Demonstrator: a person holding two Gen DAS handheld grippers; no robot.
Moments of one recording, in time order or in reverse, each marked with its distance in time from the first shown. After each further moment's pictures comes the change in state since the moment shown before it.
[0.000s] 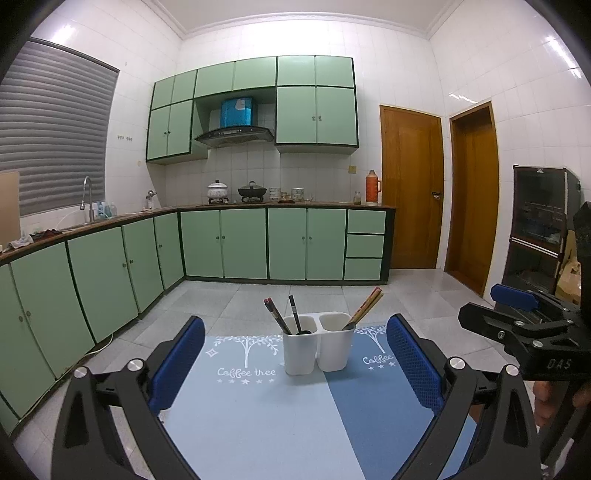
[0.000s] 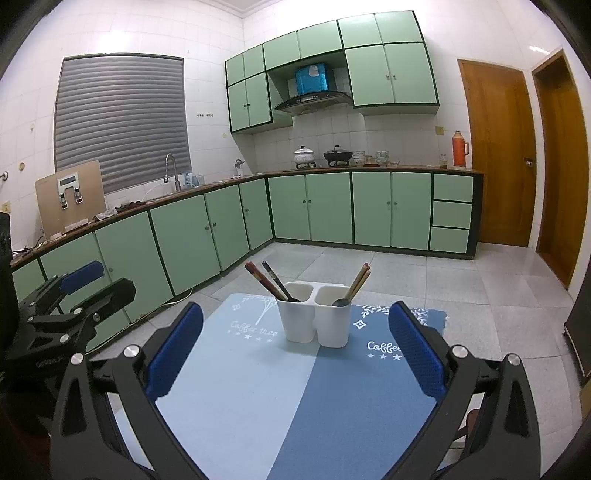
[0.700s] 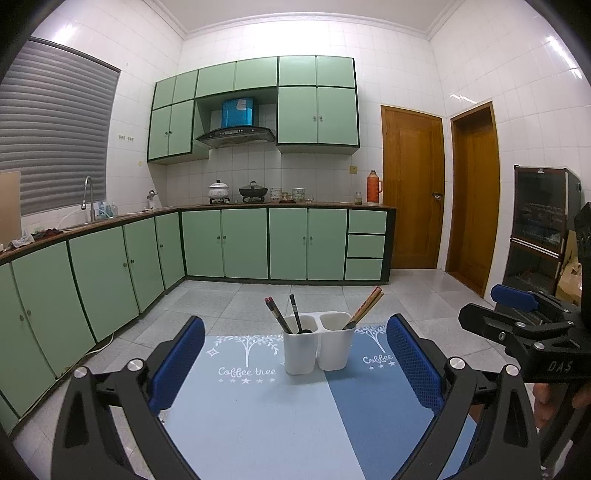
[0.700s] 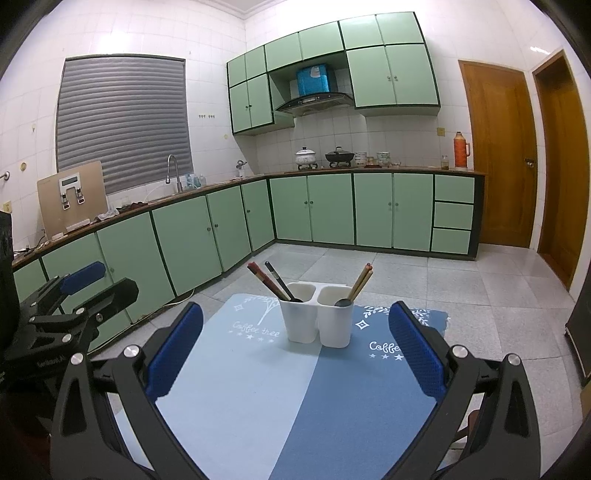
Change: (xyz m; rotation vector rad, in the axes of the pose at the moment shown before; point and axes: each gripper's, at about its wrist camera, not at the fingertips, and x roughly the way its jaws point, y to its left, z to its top) left arm -0.003 0.002 0.000 -0.001 -0.001 0.005; right arm -0.003 0.003 -0.001 0.001 -0.004 0.004
